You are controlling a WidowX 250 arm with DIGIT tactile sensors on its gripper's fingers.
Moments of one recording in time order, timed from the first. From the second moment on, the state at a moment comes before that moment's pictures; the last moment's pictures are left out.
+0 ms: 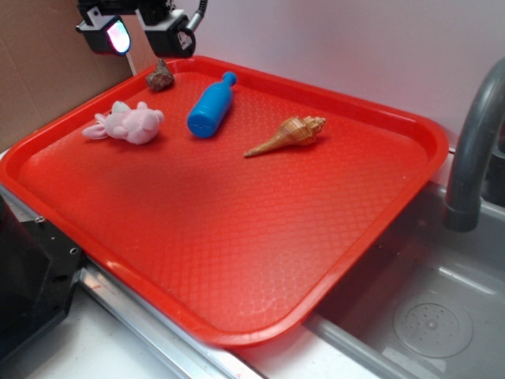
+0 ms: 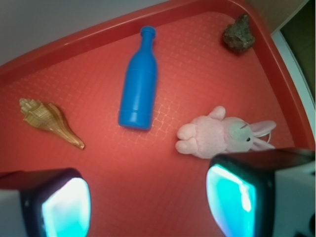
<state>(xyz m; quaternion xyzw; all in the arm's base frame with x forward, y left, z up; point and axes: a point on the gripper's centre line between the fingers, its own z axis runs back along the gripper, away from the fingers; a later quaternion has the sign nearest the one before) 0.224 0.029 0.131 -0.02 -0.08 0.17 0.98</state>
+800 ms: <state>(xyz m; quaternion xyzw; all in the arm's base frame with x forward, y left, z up) 0.281 0.025 0.066 -0.02 -0.07 0.30 0.95</state>
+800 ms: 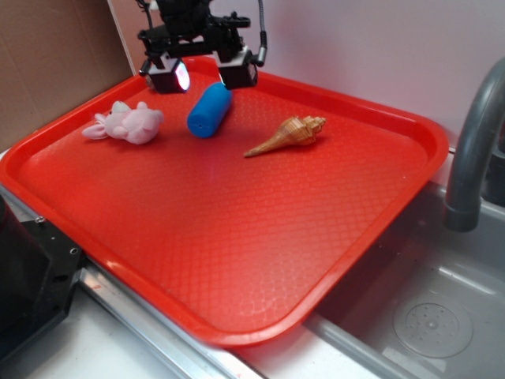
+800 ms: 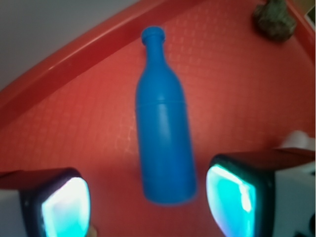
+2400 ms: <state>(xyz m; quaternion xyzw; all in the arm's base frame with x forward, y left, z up) 0.204 -0.027 0.156 -0.02 -0.06 0.01 1.00</state>
